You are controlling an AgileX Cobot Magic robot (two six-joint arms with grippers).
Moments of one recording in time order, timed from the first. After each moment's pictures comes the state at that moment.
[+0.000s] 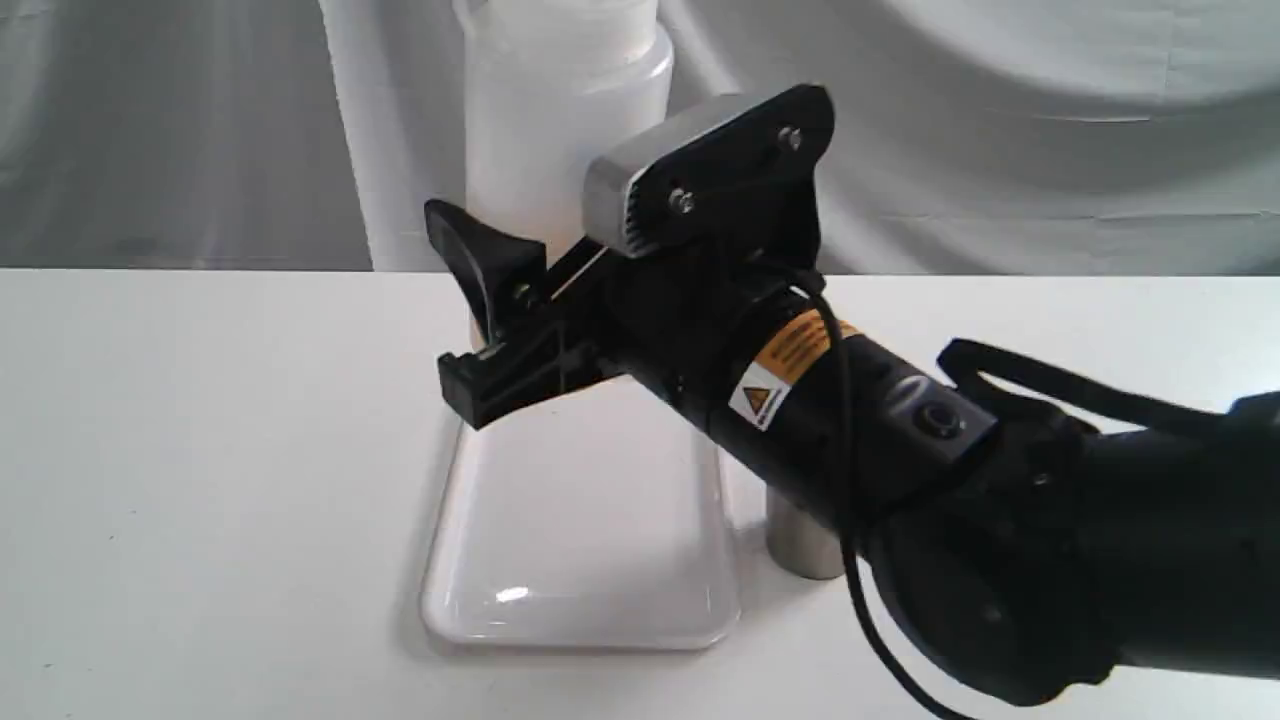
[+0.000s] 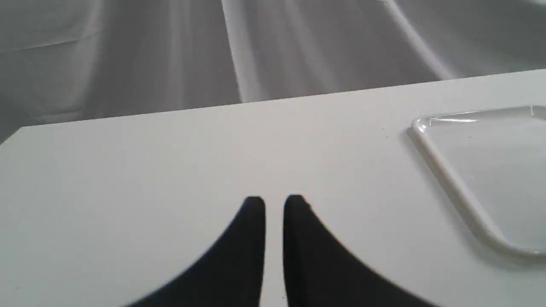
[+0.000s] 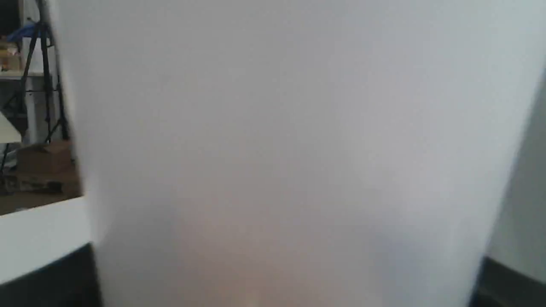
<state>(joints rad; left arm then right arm) 0.00 0.00 0.00 0.04 0.27 0.06 0.63 1.69 -0.88 0.03 -0.81 -0.10</state>
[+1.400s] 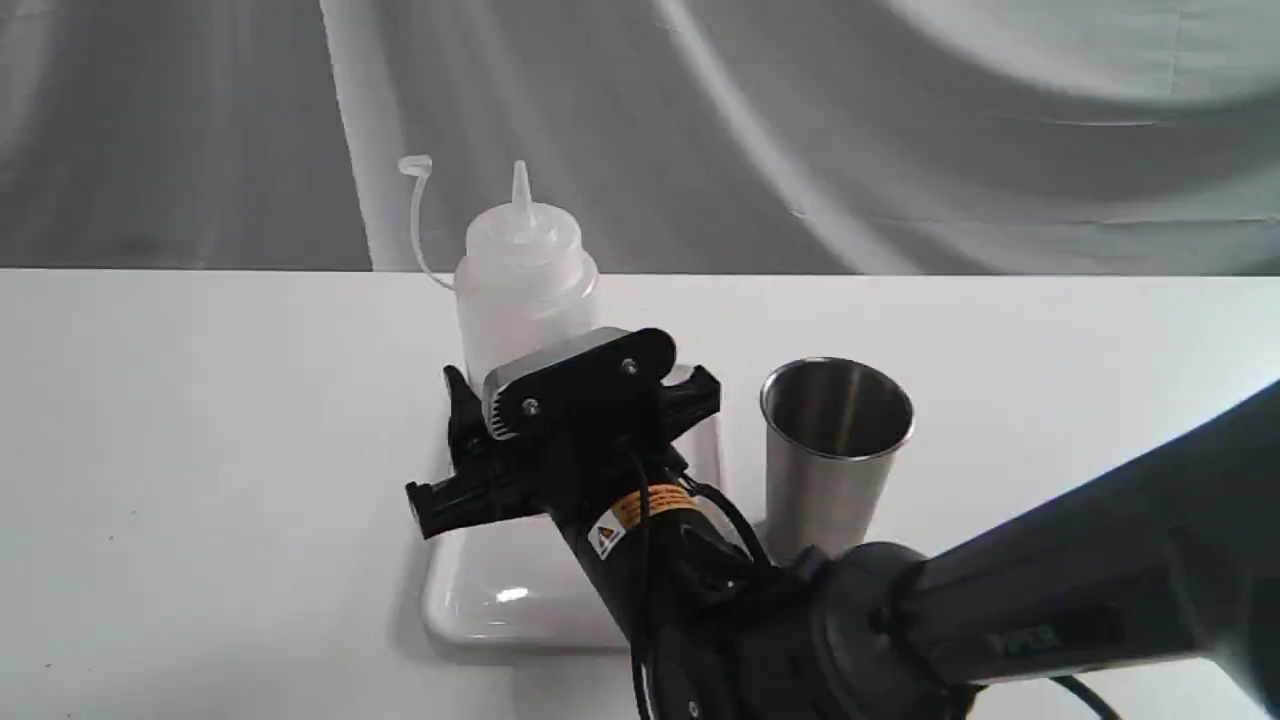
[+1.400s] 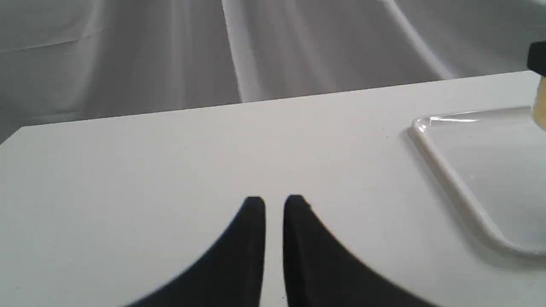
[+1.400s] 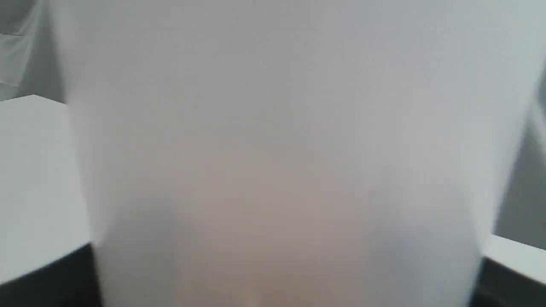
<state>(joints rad) 0.00 0.00 0.00 0.04 0.27 0.06 0.71 2.14 -1.04 0.42 -1.02 -0.28</state>
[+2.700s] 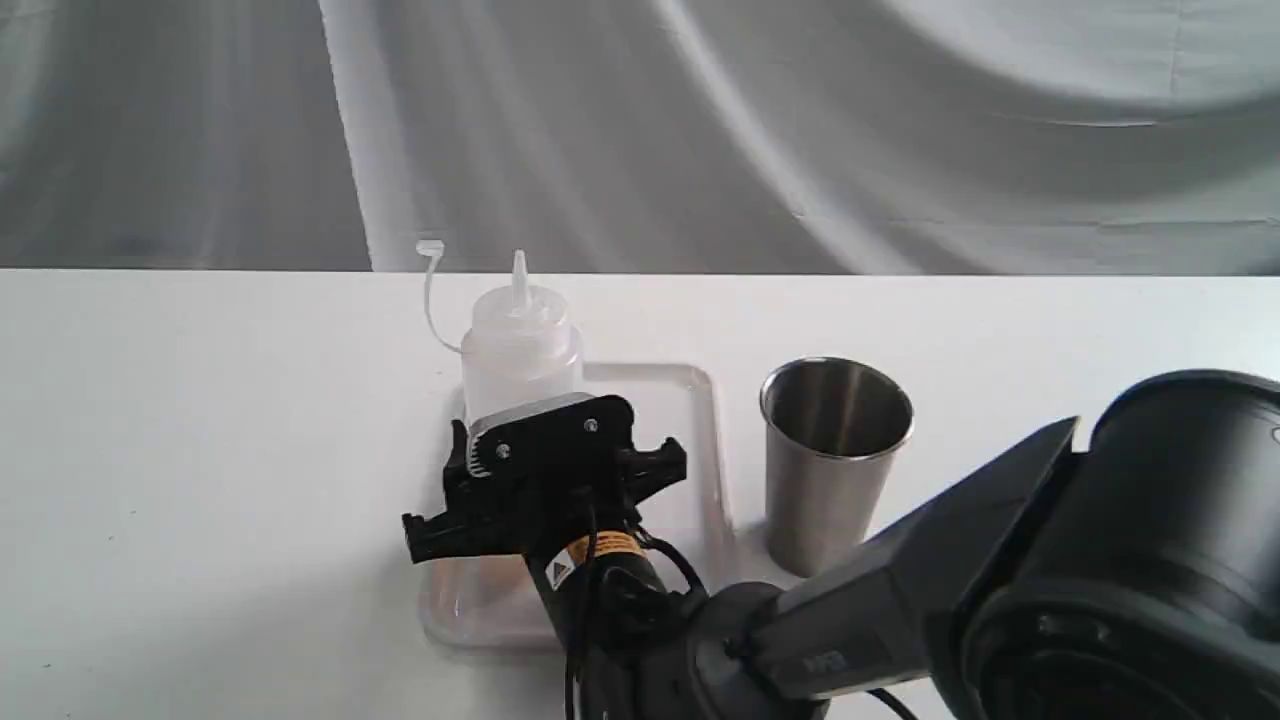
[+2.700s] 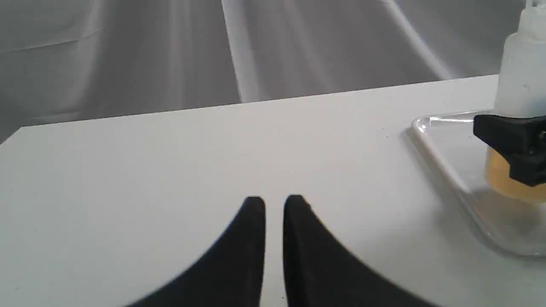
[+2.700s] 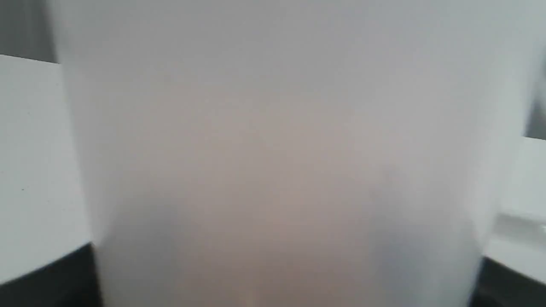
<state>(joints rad) 0.00 0.00 0.00 0.04 0.27 0.06 0.71 2.39 -1.25 0.55 -1.00 -0.26</state>
